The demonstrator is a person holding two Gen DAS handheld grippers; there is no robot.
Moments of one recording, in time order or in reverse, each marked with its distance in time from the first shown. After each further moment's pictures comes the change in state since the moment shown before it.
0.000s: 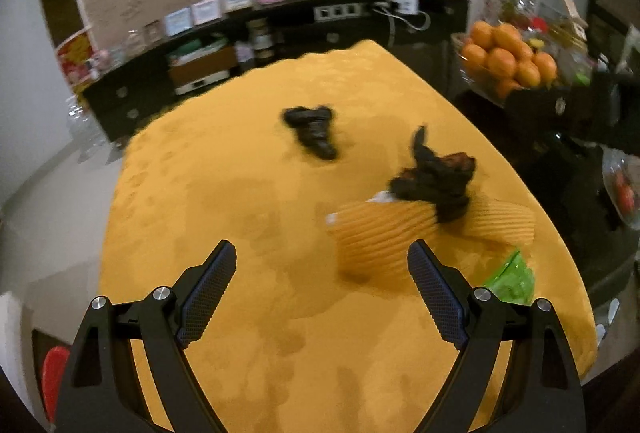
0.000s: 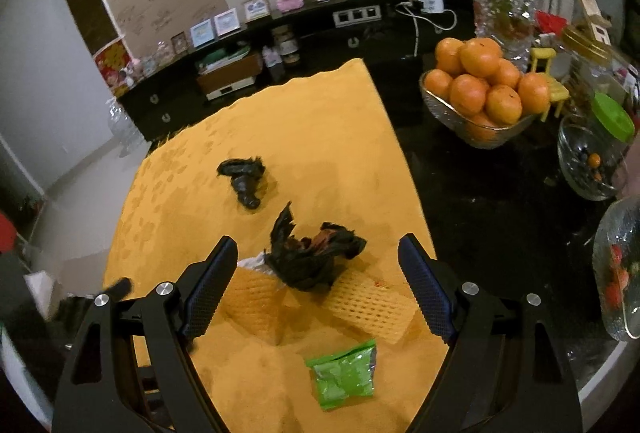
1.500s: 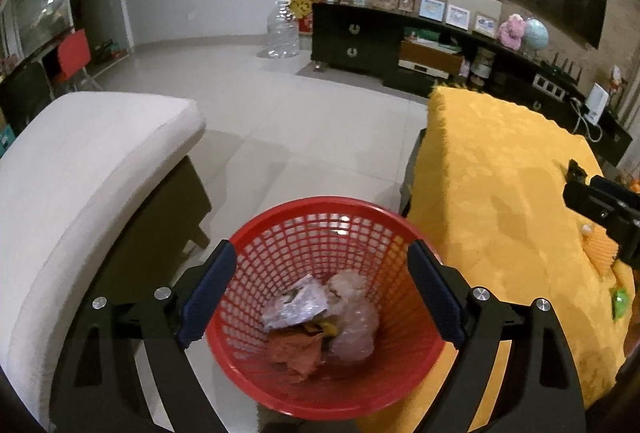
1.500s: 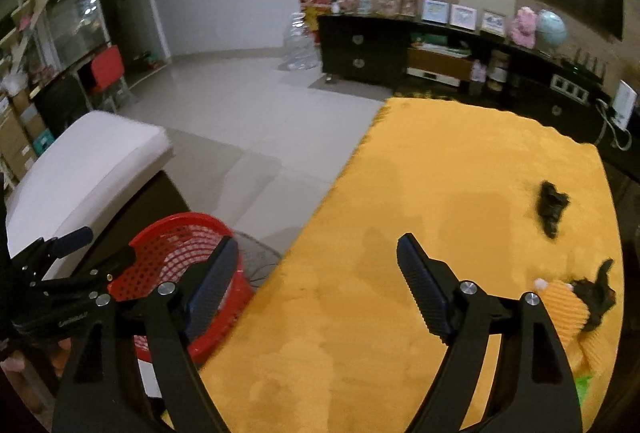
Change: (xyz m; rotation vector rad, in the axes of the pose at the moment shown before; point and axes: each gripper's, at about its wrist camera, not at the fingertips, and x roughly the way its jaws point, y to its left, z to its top) left arm -0.166 0.287 -0.183 -0.610 0.001 0.390; right arm -0.001 0.297 -0.096 -0.577 0.058 0.368
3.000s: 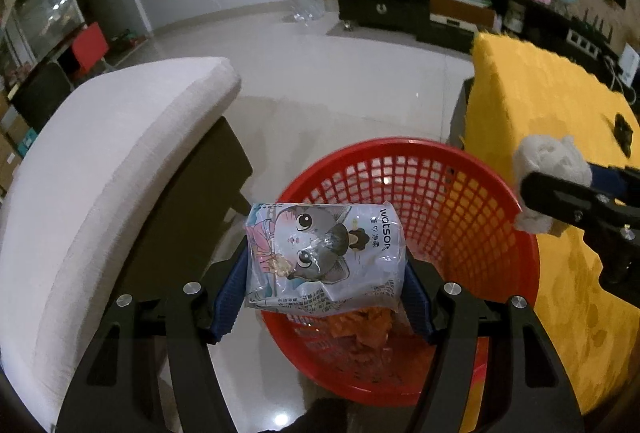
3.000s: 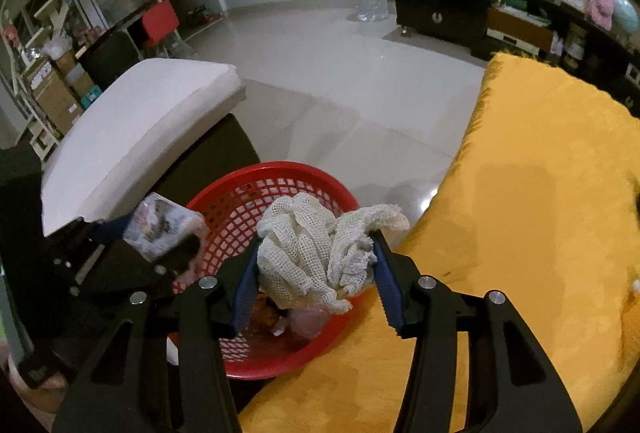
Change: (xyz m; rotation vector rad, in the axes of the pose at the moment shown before) left arm 0.032 0.030 -0.022 0.055 0.151 0.148; right arm 0.067 0.091 -0.011 -0.077 0.194 0.244
